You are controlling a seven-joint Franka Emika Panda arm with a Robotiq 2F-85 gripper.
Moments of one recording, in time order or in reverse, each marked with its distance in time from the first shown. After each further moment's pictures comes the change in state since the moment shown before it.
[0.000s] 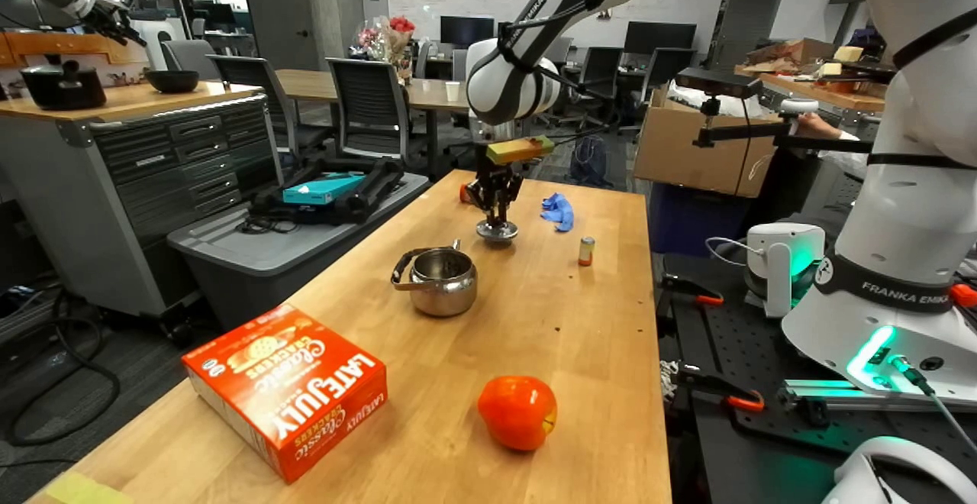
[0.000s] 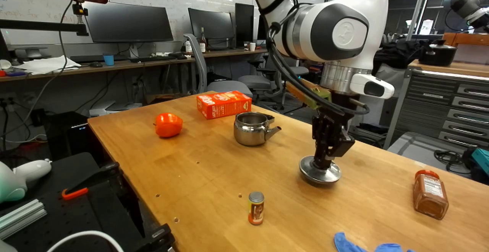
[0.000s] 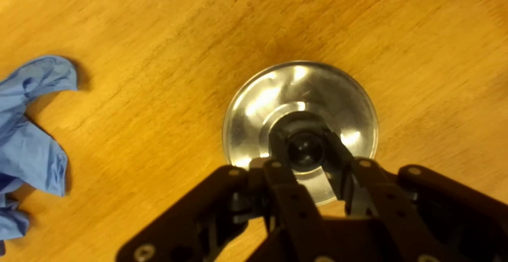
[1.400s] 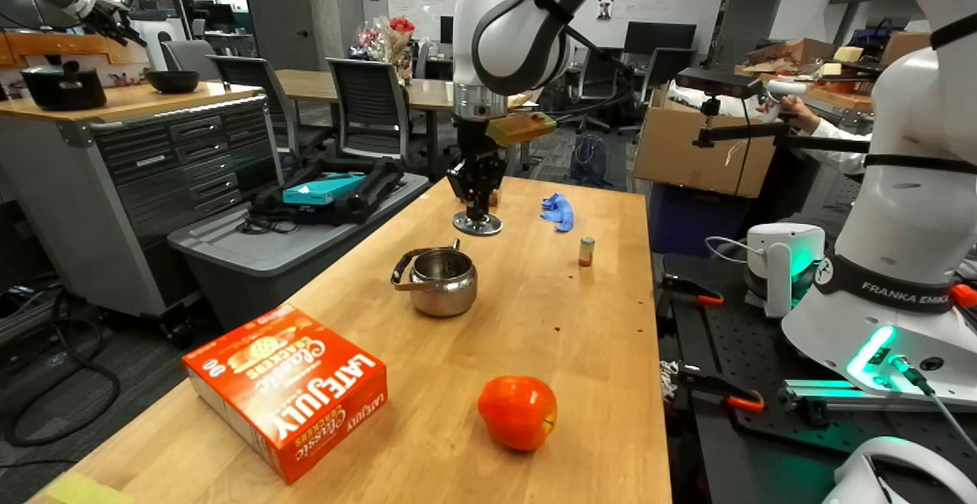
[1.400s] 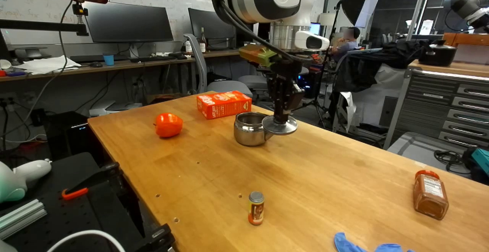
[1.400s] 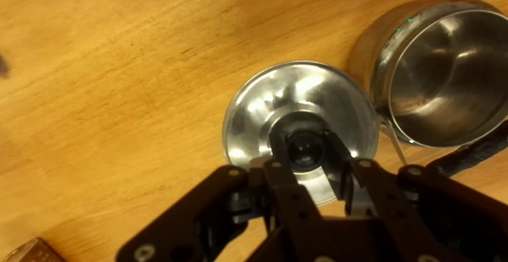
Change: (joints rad) arm 0.166 -0.258 0.049 -0.221 -0.060 0.076 -0.027
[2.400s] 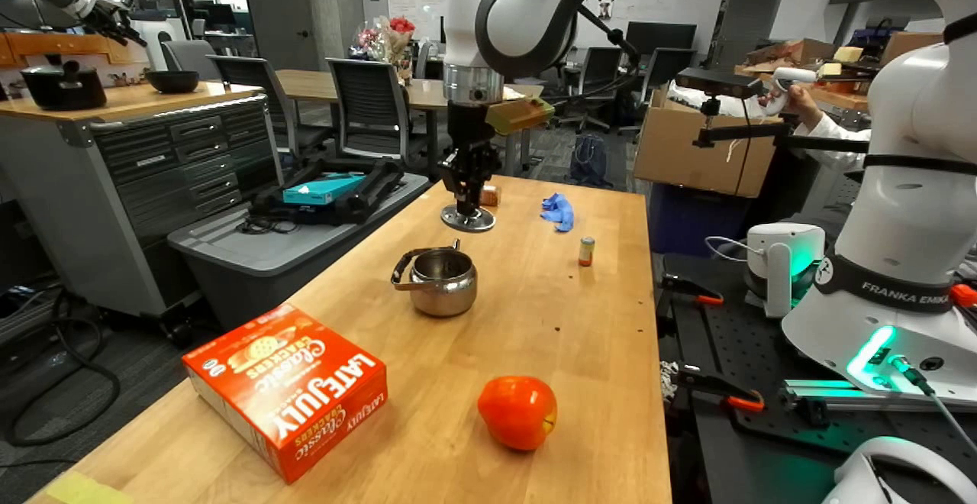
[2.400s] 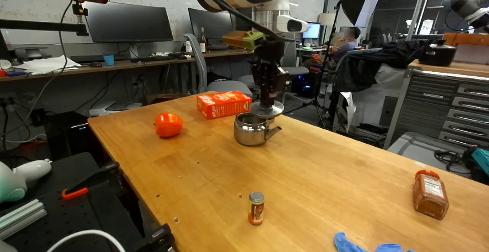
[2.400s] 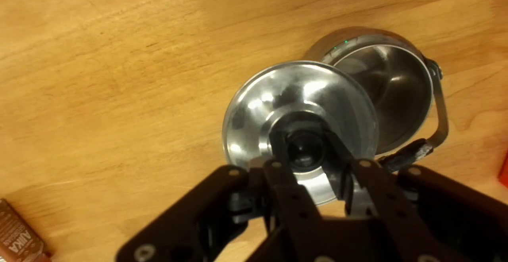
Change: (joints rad) arm 0.046 -0.085 0.042 -0.039 -0.057 -0.010 0.011
